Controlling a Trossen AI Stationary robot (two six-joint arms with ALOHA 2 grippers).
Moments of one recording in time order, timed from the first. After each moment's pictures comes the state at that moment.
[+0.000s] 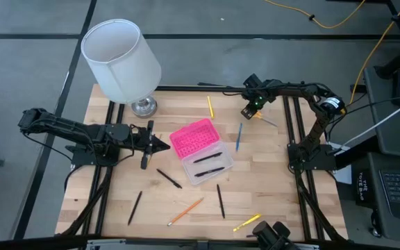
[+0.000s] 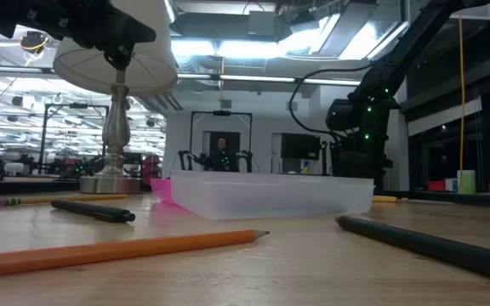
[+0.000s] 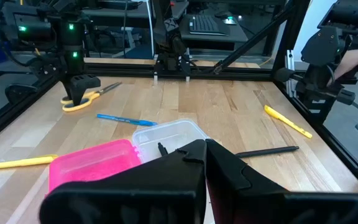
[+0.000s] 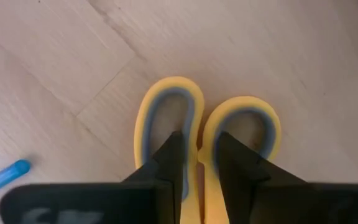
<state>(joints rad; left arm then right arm) -0.13 0.76 0.39 0.16 -0.11 -0.09 -0.86 1.79 0.98 -0.56 0.00 -0.12</state>
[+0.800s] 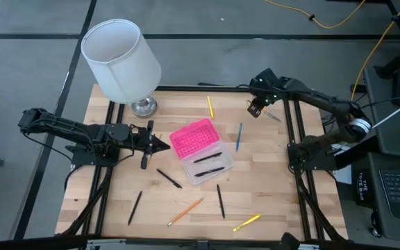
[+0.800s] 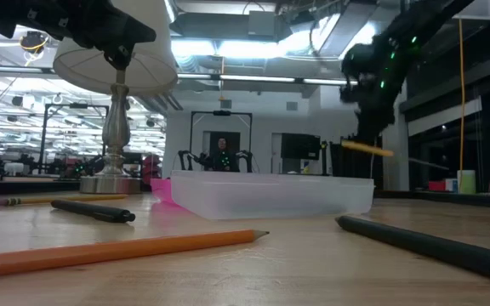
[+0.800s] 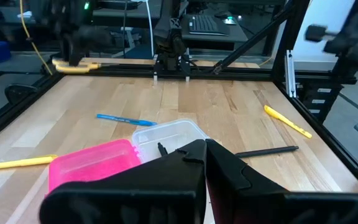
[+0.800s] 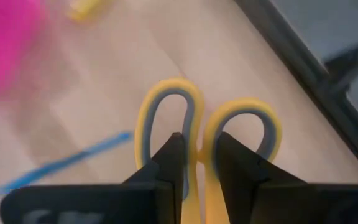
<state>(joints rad) -0.13 0.76 0.39 0.16 -0.11 -0.09 -0.79 1.36 0.97 -0.70 -0.07 -0.15</state>
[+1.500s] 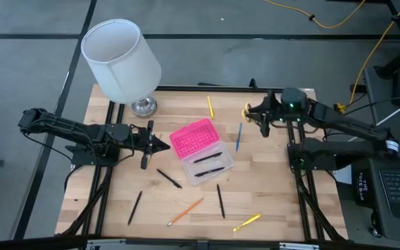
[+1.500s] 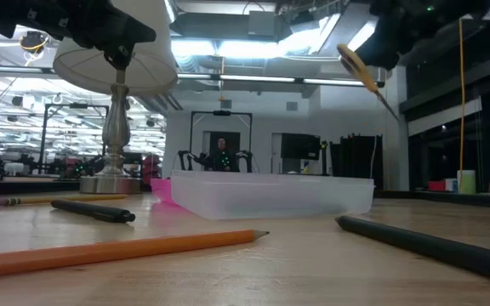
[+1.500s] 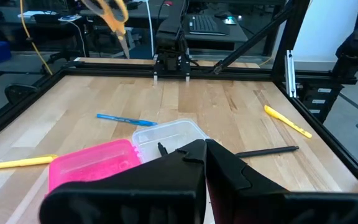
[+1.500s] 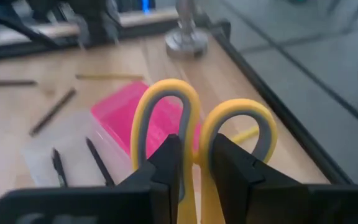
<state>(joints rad) -0.13 0.76 0.39 0.16 -0.11 -0.09 -0.40 0.82 0.76 -0.38 -0.13 -0.03</state>
